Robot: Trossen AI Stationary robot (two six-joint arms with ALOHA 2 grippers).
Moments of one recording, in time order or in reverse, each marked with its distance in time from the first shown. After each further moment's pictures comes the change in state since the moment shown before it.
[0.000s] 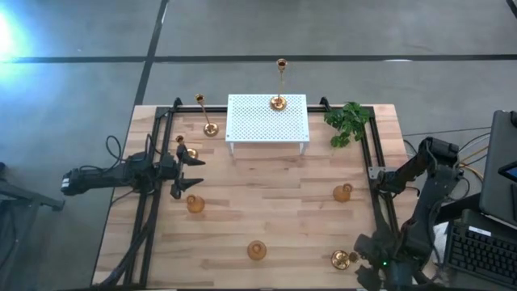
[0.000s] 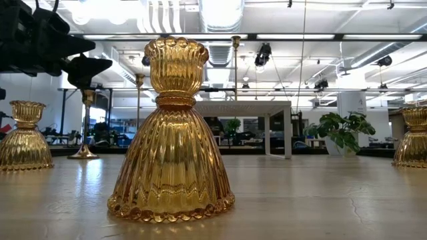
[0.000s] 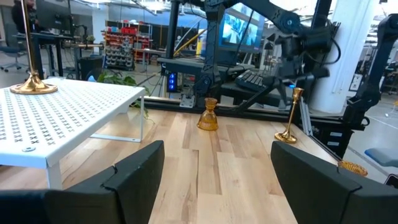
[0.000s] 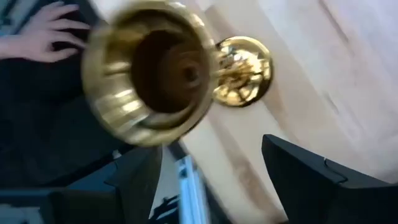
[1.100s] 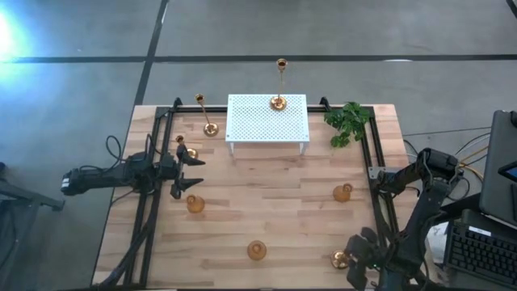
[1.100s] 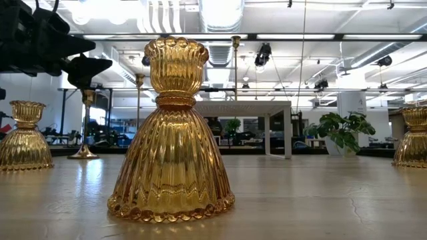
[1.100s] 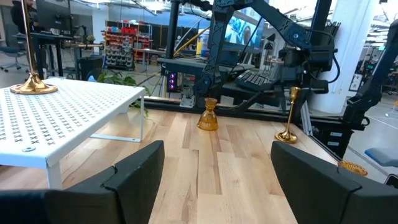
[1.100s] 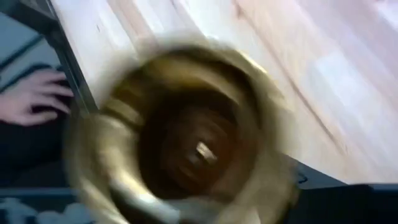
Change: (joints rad) left arm 0.000 0.000 0.000 0.000 0.000 0.000; right arm 0.000 0.121 -0.004 0.001 0.327 -0.047
